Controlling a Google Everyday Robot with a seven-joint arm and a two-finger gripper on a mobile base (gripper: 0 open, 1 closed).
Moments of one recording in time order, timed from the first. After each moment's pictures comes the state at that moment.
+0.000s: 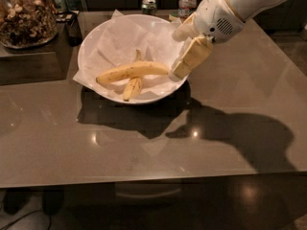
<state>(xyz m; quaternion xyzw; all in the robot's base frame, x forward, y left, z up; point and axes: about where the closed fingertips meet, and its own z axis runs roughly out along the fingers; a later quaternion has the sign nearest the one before) 0.552 -0.062 0.967 -0.63 0.69 0.18 0.29</state>
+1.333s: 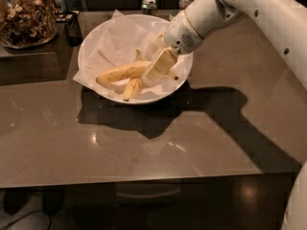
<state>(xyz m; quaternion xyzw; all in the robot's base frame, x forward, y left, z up) 0.607 -0.003 0.910 -0.63 0.67 0.26 0.29</state>
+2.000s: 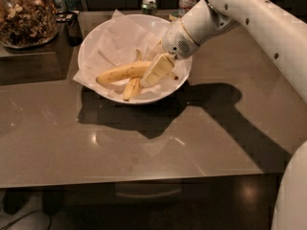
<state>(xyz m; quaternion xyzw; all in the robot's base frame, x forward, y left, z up) 0.620 0.000 0.884 -0.62 0.68 0.26 0.28</state>
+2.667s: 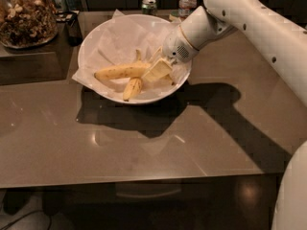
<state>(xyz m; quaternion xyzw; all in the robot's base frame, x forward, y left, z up) 0.621 -0.001 0.868 -0.62 0.69 0.26 0.27</state>
